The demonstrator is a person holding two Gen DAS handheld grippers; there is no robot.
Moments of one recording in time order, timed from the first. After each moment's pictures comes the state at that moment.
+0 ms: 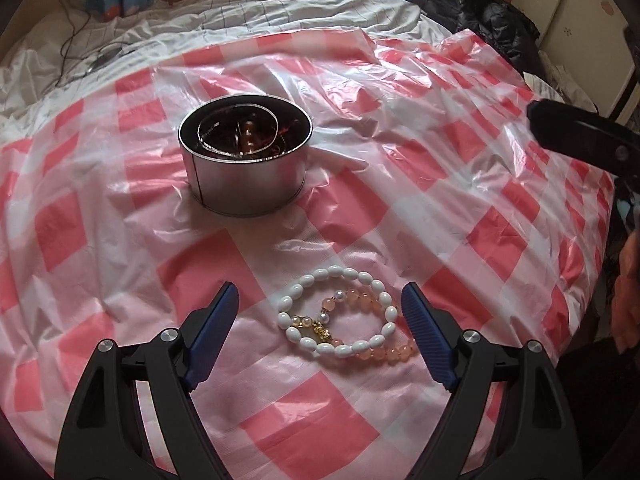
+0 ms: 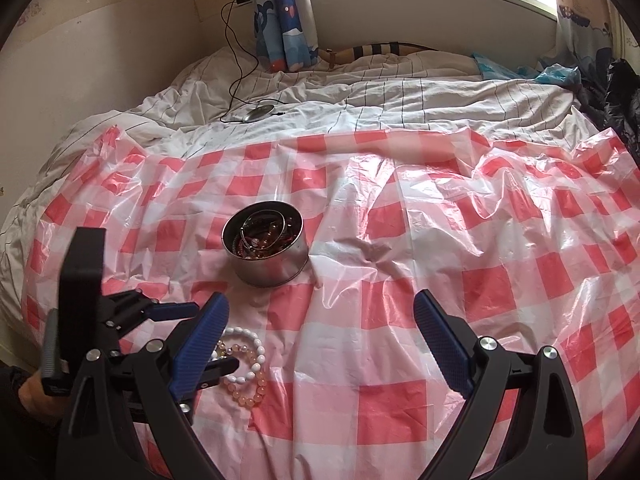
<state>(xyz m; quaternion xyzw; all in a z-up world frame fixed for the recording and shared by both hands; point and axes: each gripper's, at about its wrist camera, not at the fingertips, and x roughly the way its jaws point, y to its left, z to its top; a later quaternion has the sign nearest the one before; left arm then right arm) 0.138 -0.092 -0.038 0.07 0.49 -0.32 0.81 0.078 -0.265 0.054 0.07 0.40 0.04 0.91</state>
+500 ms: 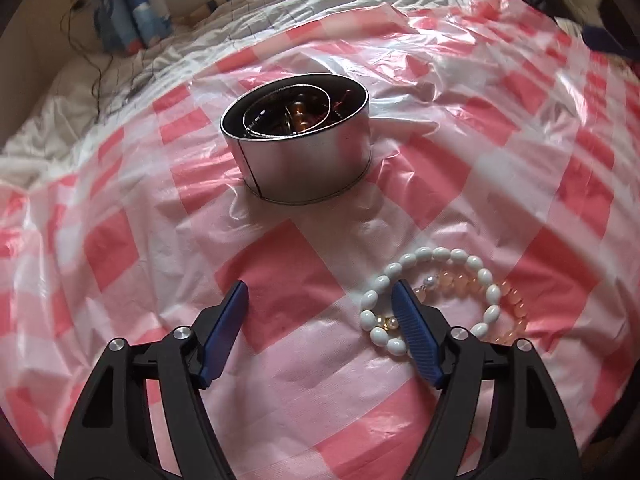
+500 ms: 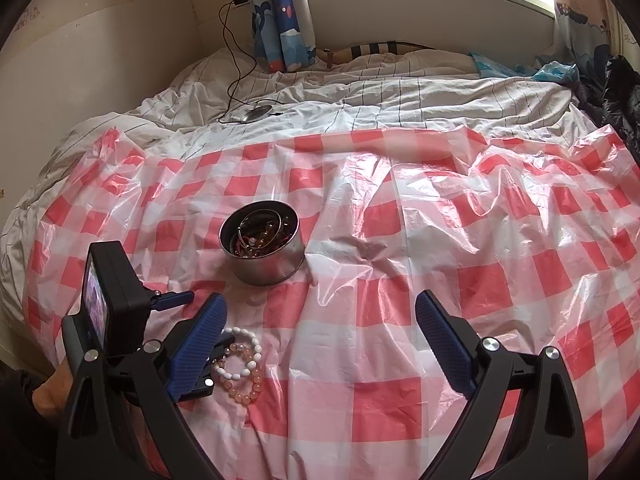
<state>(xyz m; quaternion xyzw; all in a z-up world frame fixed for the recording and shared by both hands) 0.139 -0.098 -0.061 0.23 0.44 -0.23 0.84 0.075 -0.270 0.054 0.07 0.40 0.04 0.91</state>
